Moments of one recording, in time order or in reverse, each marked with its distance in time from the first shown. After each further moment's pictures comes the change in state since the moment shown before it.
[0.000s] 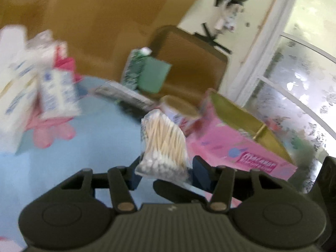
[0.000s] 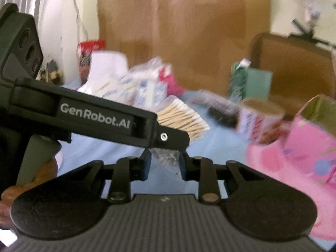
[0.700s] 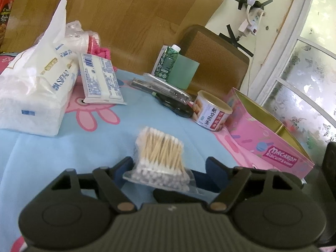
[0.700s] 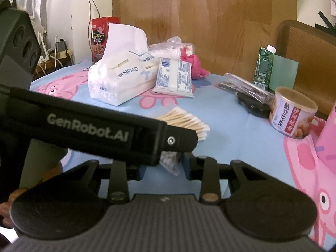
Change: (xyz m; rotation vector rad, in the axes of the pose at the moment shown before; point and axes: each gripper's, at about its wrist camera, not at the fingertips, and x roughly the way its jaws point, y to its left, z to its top) left arm -0.019 0.058 -0.027 -0.054 -0.007 0.082; right arm 0.046 0.041 -0.007 -0.038 0.147 0.091
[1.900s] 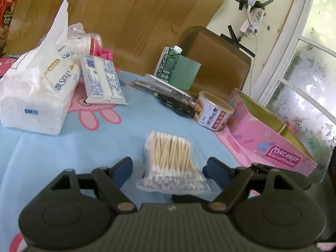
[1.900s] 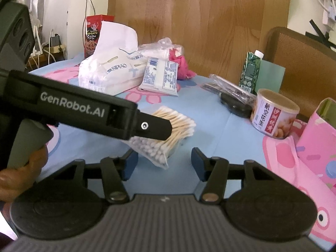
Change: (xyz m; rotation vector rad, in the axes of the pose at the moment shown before) left arm -0.002 -0.005 -0.003 0.010 -0.008 0.020; right arm -0.012 -0.012 -0.009 -0.035 -0.009 -0.066
